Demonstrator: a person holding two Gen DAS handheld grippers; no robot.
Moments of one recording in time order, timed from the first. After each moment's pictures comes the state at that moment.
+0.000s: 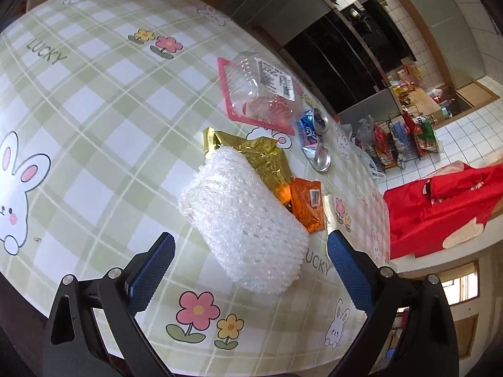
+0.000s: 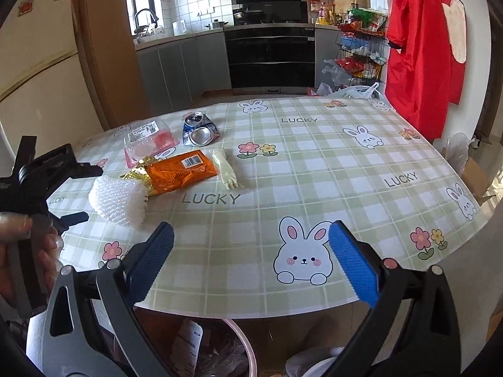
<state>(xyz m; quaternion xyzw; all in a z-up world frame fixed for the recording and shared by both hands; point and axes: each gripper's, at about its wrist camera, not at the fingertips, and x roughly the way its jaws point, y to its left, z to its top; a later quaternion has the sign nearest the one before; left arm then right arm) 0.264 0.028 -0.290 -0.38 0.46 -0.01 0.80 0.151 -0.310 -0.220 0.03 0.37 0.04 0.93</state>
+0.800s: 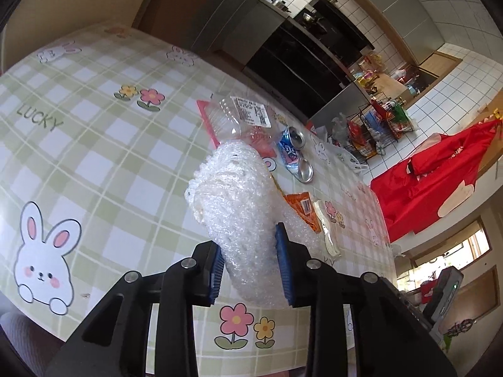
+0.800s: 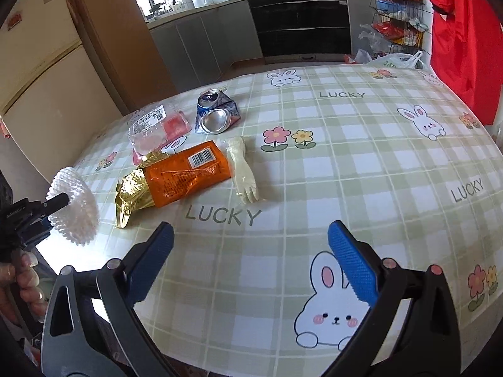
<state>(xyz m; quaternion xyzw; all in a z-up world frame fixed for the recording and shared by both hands) 0.231 0.063 -0.254 -0.29 0.40 -0.07 0.87 0.260 -0.313 -0.258 0.06 0.43 0.13 0.89</state>
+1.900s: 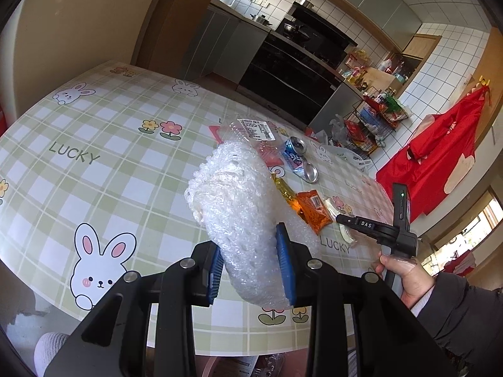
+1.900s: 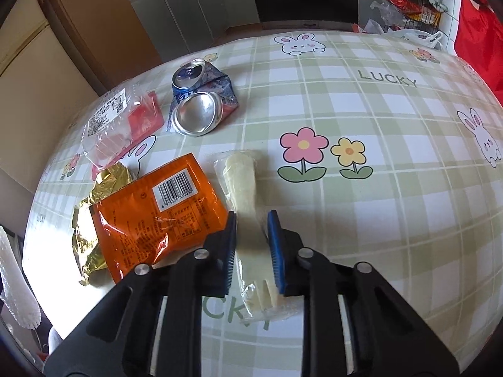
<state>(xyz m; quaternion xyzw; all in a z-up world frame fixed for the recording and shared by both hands) 0.185 0.078 -0.232 -0.22 0.37 -0.08 0.90 0.365 -0.273 -0.308 0.08 0.50 0.12 0.86</state>
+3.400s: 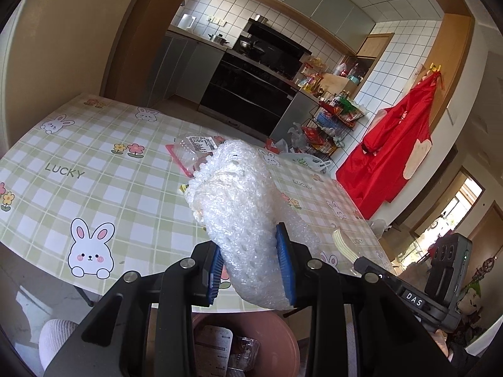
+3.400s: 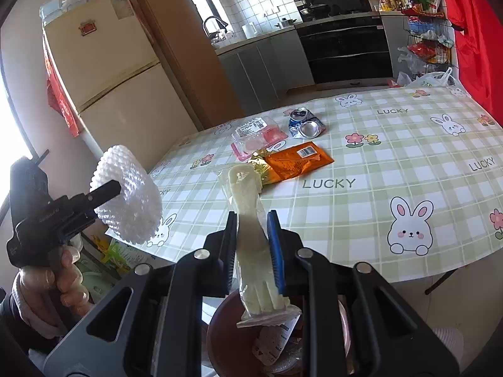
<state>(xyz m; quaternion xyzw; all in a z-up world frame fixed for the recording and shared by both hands) 0.097 0.048 -0.178 -0.20 0.30 -0.15 0.92 0.091 -0.261 -0.195 0.13 0.35 0.24 0.90</state>
